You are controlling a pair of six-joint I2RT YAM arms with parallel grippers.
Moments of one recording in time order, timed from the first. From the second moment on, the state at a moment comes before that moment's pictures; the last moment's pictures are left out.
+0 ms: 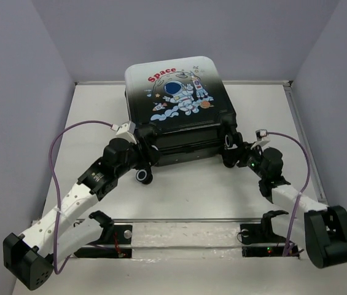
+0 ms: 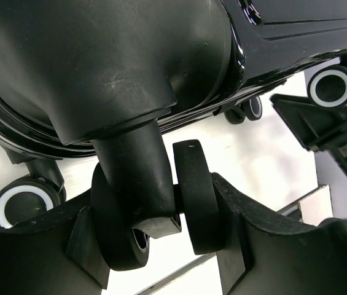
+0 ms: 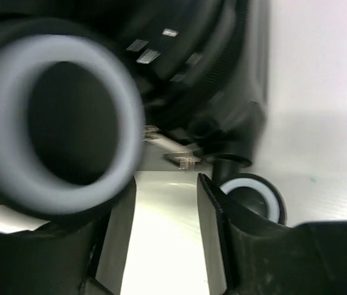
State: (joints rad) left arm -0.61 0.83 0.68 -0.29 0.01 -0.75; right arm 0.18 0.99 0.23 0.59 -0.37 0.50
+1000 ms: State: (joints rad) left arm -0.61 0.82 0.68 -0.26 -0.02 -0.79; right arm 0.16 1.49 0.28 1.19 -0.42 0.52
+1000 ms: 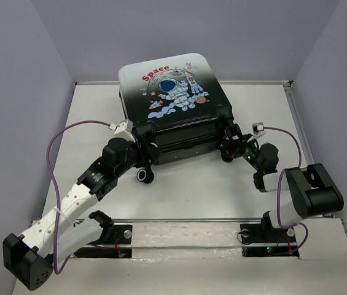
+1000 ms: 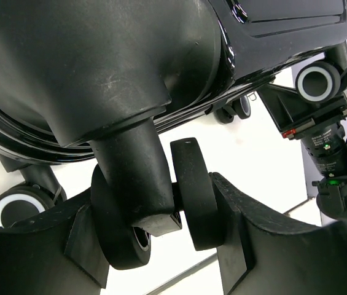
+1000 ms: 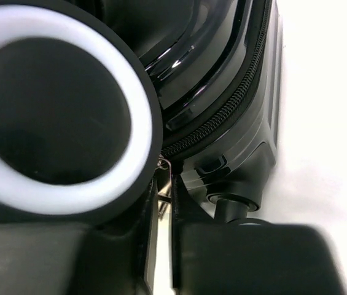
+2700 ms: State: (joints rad) left arm -0.63 0.84 0.60 -0.06 0.12 -0.98; right arm 1.34 1.49 0.54 0.96 0.31 0.49
